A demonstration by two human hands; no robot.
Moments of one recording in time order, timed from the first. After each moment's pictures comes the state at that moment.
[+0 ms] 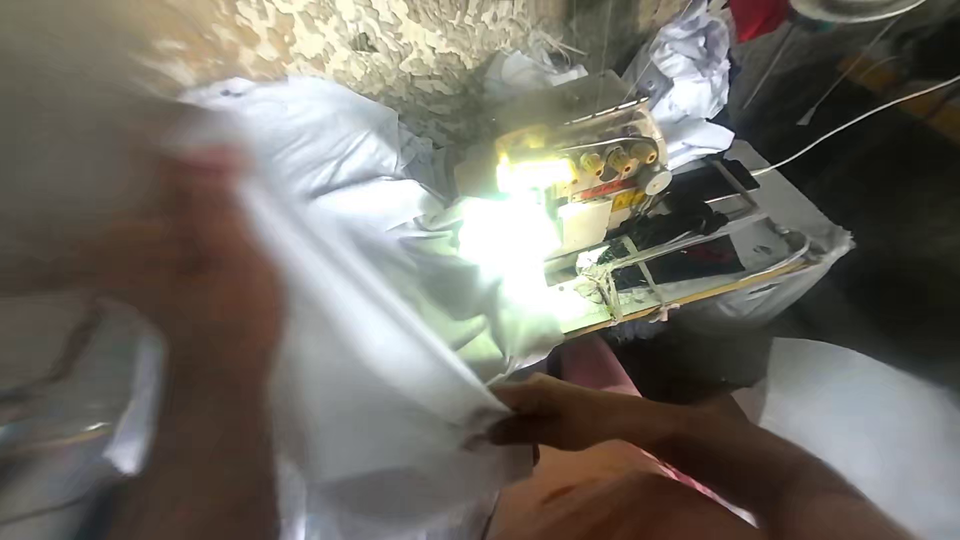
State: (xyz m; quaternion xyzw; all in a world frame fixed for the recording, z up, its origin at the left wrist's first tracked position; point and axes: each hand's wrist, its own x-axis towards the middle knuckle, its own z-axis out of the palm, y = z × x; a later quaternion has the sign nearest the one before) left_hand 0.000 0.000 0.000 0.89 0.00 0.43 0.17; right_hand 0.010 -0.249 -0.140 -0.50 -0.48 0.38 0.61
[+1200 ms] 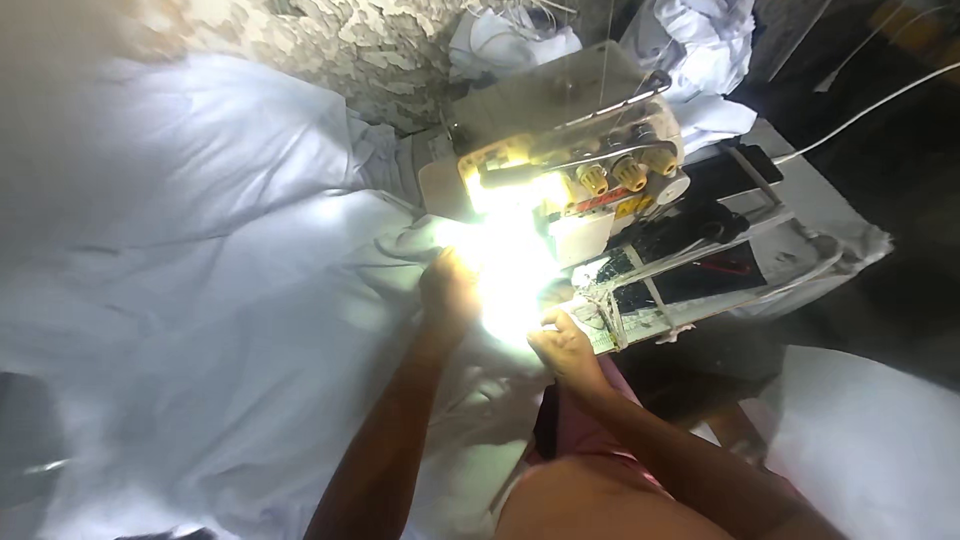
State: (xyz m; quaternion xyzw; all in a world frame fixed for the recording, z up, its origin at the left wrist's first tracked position) left_hand 0.131 -0.058 -0.180 0.95 -0.07 0.18 0.26; right_hand 0.070 -0.236 -0.232 -0.60 0.02 0.19 0.77
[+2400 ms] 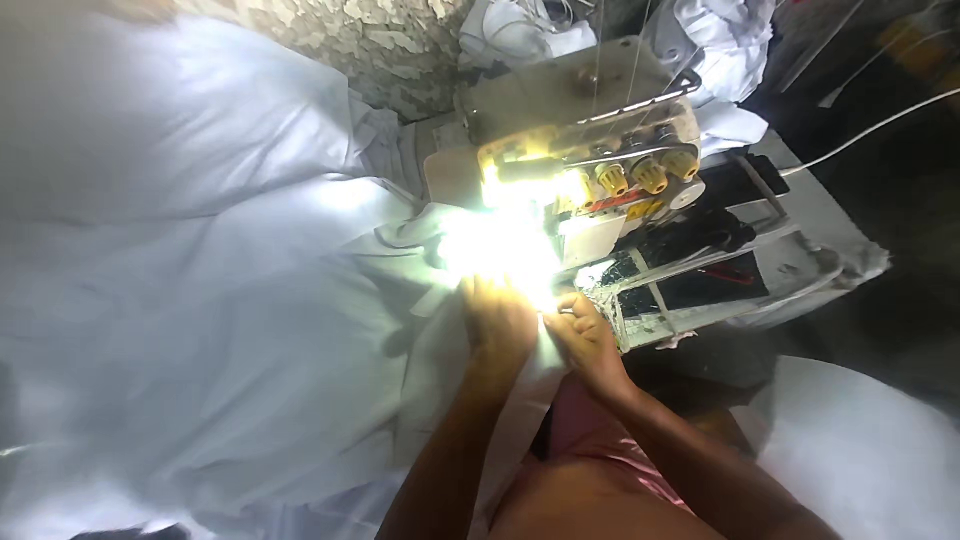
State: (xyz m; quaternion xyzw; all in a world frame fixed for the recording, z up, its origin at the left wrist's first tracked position) left_hand 0.101 -0.122 -0.195 0.97 0.00 0.25 0.06; right_hand 0.087 -0.251 -0.212 -0.68 -0.06 0.13 0.72
